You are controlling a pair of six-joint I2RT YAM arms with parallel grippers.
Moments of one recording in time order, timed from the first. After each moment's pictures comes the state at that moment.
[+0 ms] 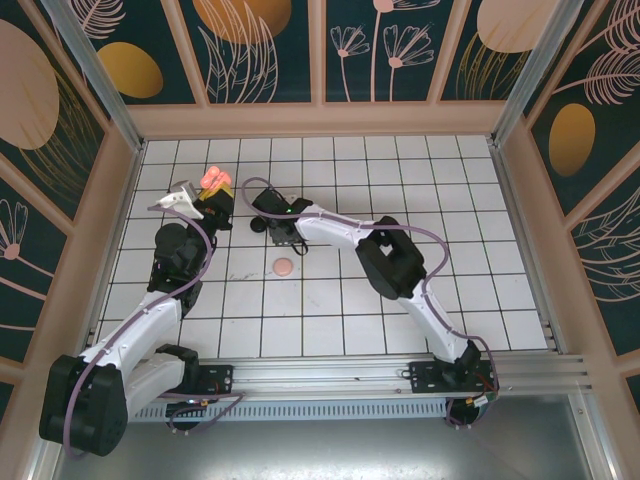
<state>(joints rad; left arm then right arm) -0.26 1.01 0.44 0.67 0.02 -0.54 0.91 2.36 1.91 -0.71 0.30 0.67</state>
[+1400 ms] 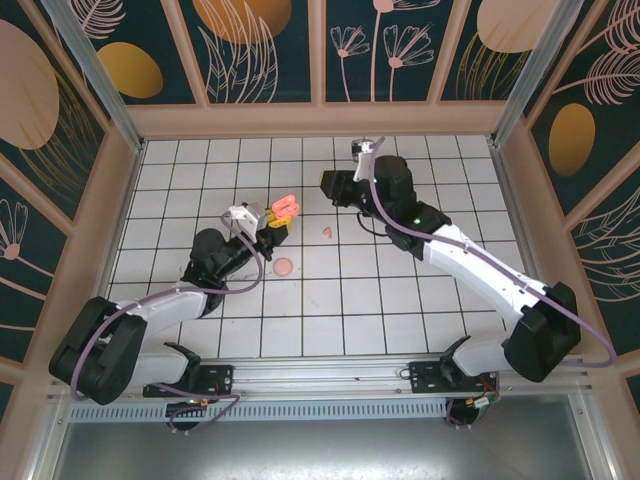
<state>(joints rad) -0.48 1.30 0.40 0.96 0.39 -0.09 0.69 1.34 1.13 -0.01 -0.12 0.57</state>
